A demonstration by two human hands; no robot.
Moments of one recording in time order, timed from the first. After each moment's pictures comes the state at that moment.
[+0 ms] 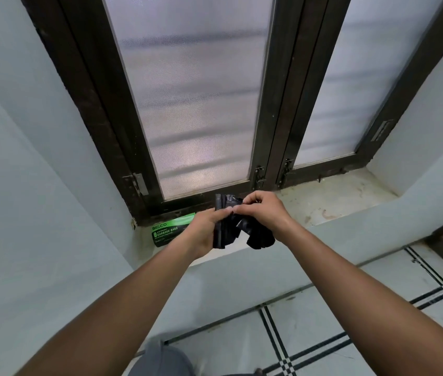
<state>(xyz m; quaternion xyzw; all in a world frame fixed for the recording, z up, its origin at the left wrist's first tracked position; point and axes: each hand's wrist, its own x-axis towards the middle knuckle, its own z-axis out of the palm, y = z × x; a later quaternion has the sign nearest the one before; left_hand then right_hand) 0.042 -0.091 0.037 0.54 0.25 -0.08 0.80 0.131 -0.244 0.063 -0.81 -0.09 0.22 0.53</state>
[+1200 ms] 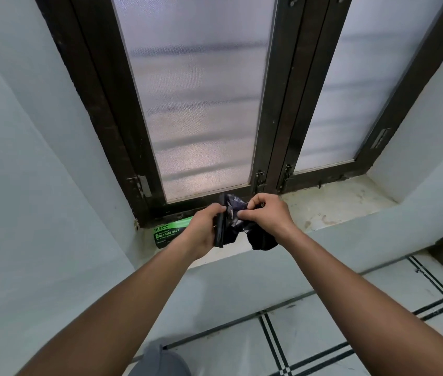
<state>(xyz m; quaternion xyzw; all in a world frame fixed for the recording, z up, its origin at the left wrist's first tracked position) 0.036 -0.097 0.055 0.52 0.28 -0.04 0.81 0.119 -0.252 0.078 -0.86 -0.12 0.13 0.48</state>
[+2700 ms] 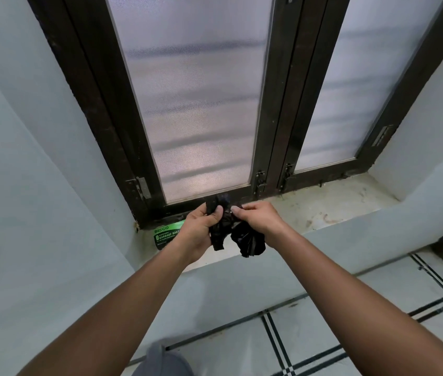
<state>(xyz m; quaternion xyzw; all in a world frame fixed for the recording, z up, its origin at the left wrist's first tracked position) 0.025 -0.087 0.049 0.54 0.20 0.03 0.82 0.113 -0.231 0.073 -0.80 -0.04 0.27 0.54</state>
